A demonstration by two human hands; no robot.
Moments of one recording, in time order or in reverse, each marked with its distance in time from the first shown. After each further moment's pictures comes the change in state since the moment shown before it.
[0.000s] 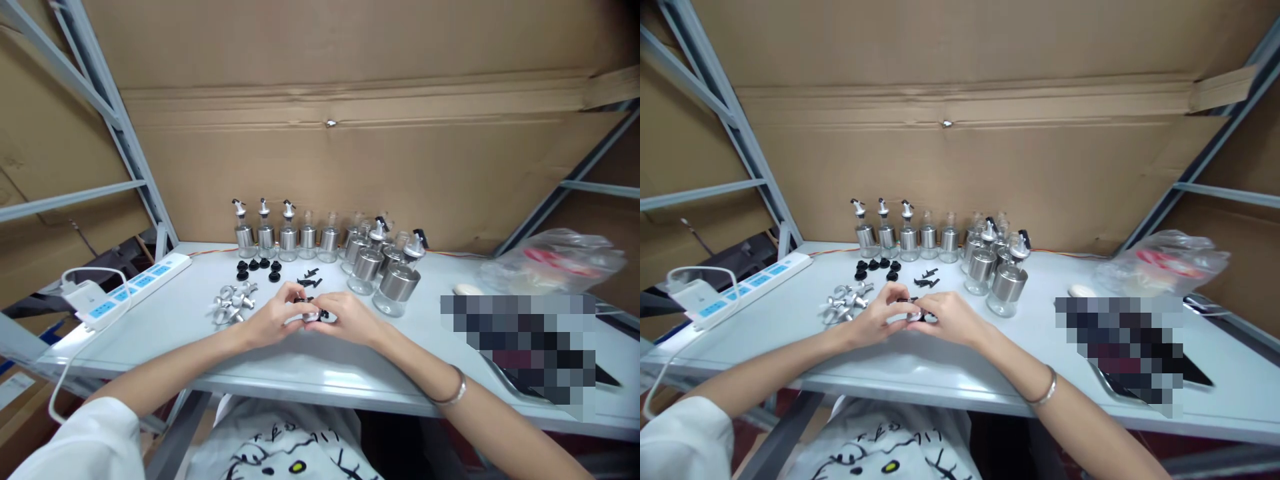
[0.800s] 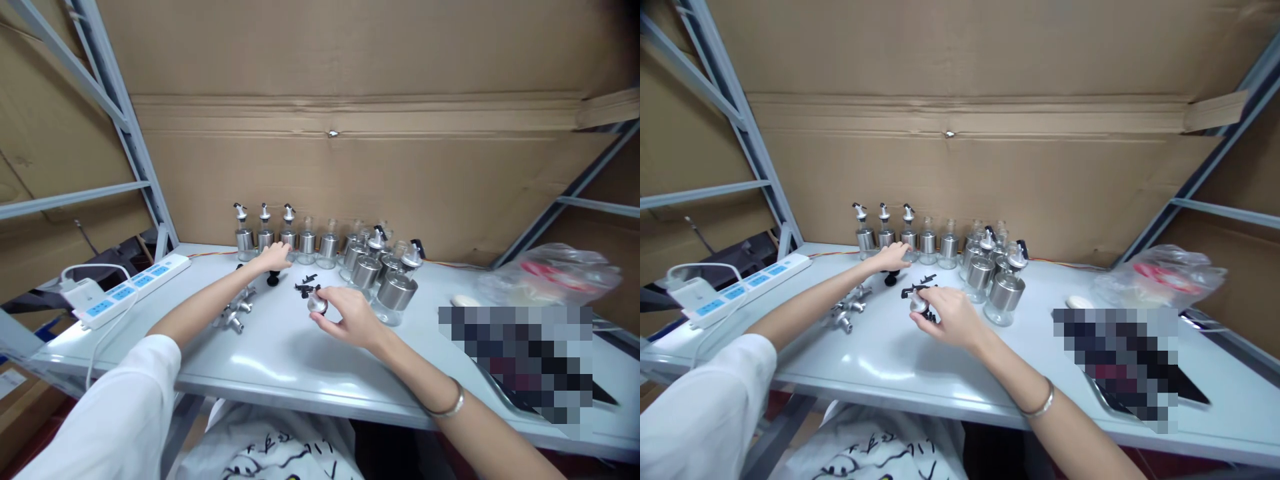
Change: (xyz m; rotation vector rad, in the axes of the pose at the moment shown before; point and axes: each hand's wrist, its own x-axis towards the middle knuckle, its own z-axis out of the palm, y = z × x) left_hand 0.088 -0.128 -0.017 0.458 -0.483 -0.849; right_hand 0.004 -0.001 -0.012 -0.207 0.256 -0.068
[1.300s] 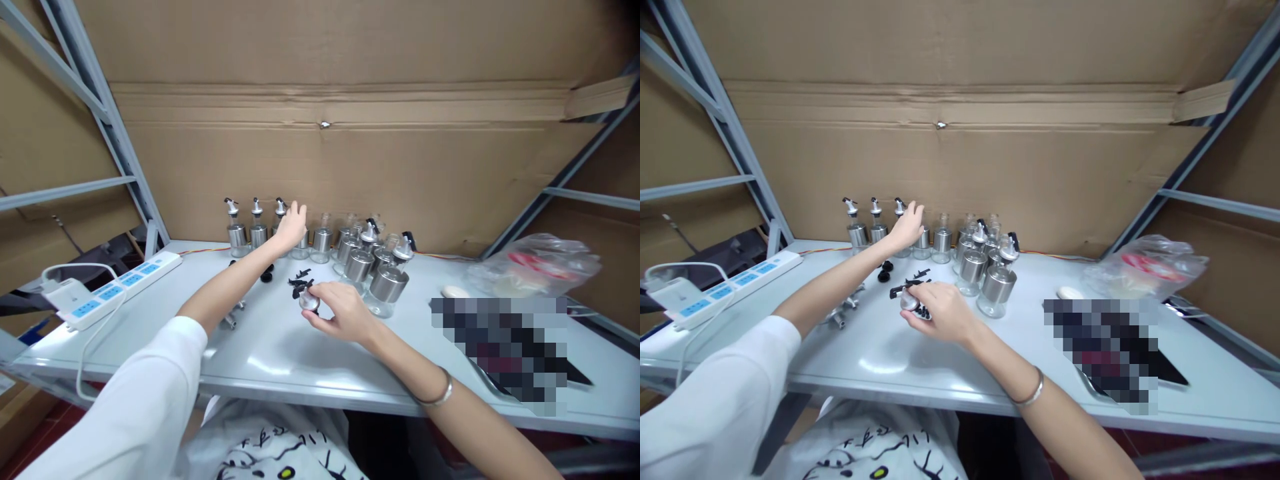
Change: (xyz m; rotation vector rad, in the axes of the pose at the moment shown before) left_hand 0.032 0.063 -0.031 -0.138 0.460 0.144; right_hand 0.002 -0.003 -0.003 -0.012 0.019 -0.055
